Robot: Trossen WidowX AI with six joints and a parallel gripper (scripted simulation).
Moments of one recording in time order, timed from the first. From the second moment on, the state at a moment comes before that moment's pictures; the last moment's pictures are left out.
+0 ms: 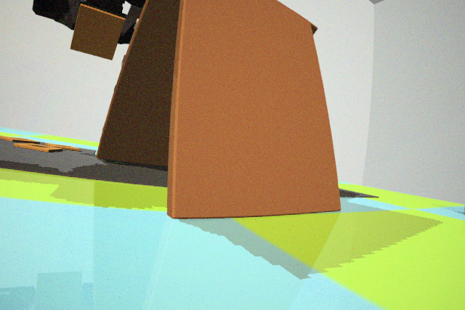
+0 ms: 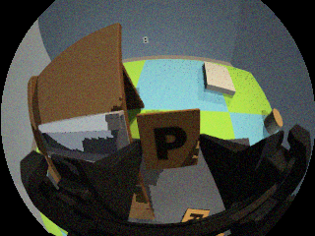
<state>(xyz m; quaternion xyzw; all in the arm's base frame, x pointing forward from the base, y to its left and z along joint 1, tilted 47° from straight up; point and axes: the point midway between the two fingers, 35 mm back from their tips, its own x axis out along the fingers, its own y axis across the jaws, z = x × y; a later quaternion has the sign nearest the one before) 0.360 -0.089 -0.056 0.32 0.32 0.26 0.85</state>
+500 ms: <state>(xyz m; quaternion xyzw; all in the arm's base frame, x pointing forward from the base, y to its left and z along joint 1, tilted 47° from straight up) 0.359 -0.083 -0.051 0.32 0.33 0.26 0.85</state>
